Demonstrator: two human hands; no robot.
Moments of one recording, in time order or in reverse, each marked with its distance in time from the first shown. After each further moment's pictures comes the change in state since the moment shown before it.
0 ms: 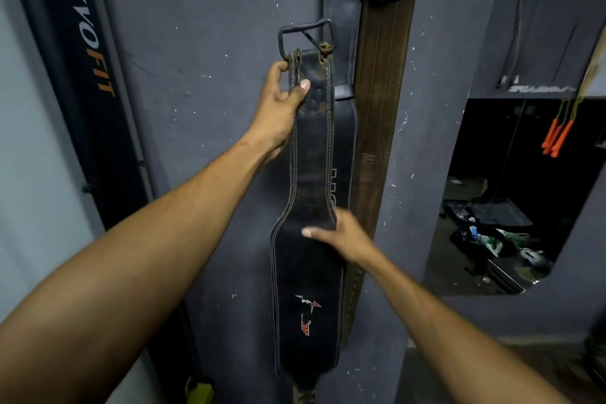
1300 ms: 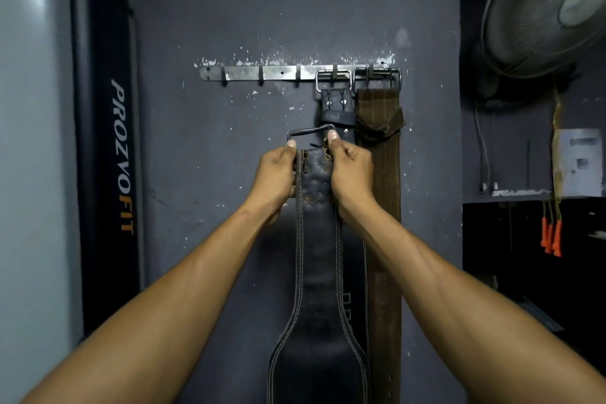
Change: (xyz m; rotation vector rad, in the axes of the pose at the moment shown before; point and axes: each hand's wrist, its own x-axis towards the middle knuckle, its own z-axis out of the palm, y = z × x) left_hand 0.061 0.091 -0.006 0.172 0.069 0.044; right_hand 0.125 -0.284 -0.014 0.091 0.673 -0.562
